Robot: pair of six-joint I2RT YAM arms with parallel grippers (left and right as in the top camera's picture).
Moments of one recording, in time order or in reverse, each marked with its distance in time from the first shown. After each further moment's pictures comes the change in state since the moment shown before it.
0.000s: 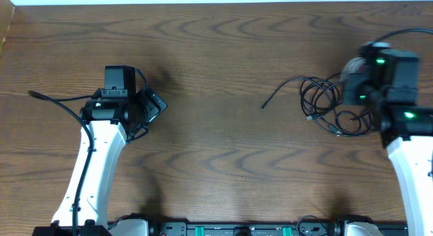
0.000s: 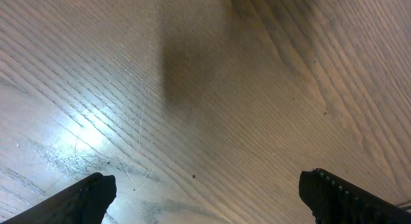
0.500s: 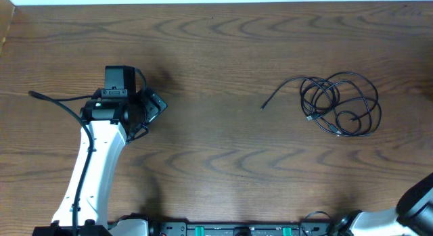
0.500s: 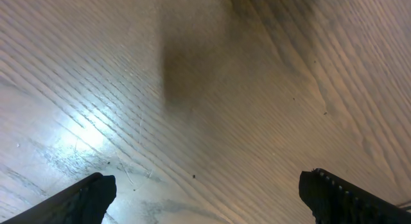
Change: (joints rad) left arm 0.000 0.000 0.000 0.000 0.000 0.000; right arm -0.637 0.447 0.001 0.459 0.308 0.065
